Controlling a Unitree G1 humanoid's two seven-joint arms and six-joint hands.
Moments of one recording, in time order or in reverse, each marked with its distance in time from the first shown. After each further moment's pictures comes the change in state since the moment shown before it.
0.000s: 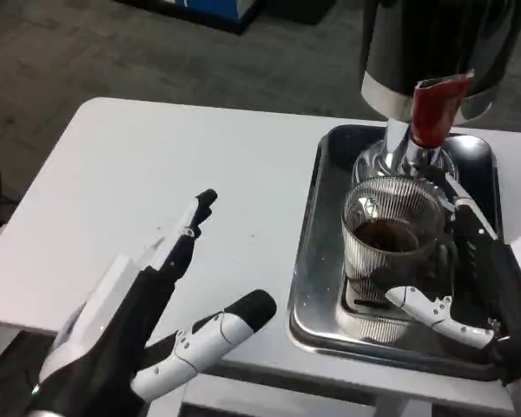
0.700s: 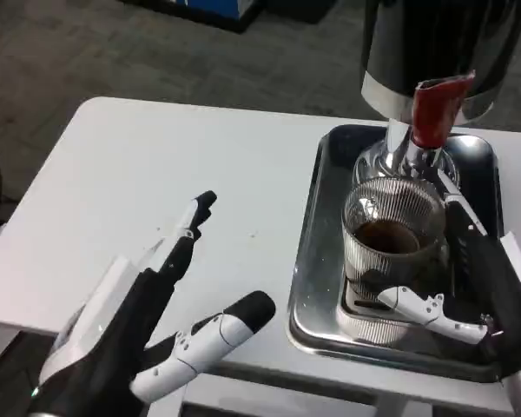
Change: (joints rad) left arm 0.007 -0.006 0.001 0.000 -0.001 -0.003 0.000; right arm -0.018 -0.009 0.010 -0.001 0.007 0.015 0.037
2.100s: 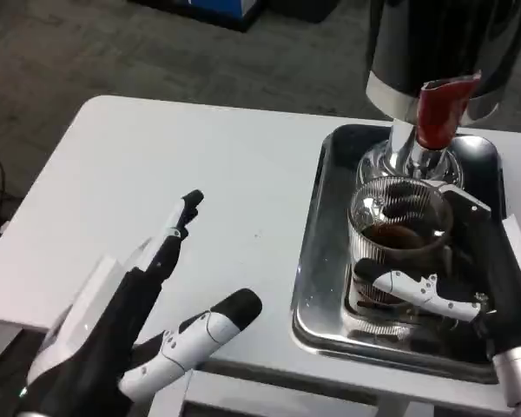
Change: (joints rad) left arm 0.001 0.001 0.035 0.021 -0.009 -0.022 0.000; right arm -0.077 0.022 0.005 0.065 -0.050 0.016 -0.114
